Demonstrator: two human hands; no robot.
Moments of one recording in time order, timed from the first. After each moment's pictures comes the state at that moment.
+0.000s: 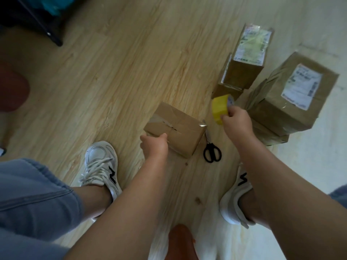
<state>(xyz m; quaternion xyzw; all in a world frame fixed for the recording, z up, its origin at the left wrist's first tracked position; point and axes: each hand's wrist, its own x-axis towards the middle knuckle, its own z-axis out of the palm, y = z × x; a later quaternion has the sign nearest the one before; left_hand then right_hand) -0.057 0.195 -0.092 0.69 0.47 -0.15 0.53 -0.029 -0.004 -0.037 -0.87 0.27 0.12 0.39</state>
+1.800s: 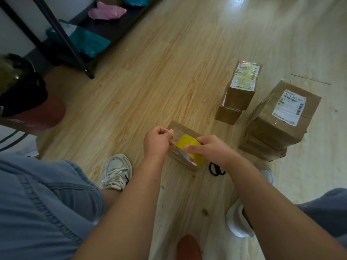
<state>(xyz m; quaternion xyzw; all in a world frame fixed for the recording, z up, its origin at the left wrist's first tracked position) -0.056 0.220 -0.009 0.74 0.26 -0.07 0.61 -0.079 0.055 0.037 -0.80 0.08 0.32 0.50</state>
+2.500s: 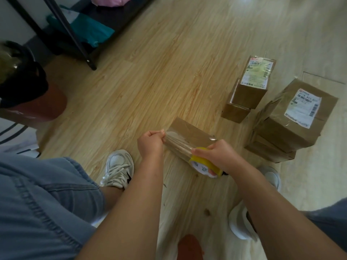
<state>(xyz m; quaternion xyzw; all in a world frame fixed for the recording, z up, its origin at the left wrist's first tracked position) -0.053 0.238 -0.027 0.64 0.44 -0.03 0.63 -0.077 0.054 0.017 -0.84 0.14 0.34 0.39</state>
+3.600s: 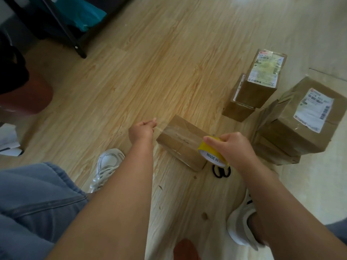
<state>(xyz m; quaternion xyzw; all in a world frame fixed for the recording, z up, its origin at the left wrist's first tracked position) -0.001 0.262 -0.065 0.65 0.43 -0.06 0.62 -0.049 0.034 -0.006 -0.90 0.15 0.22 0.34</state>
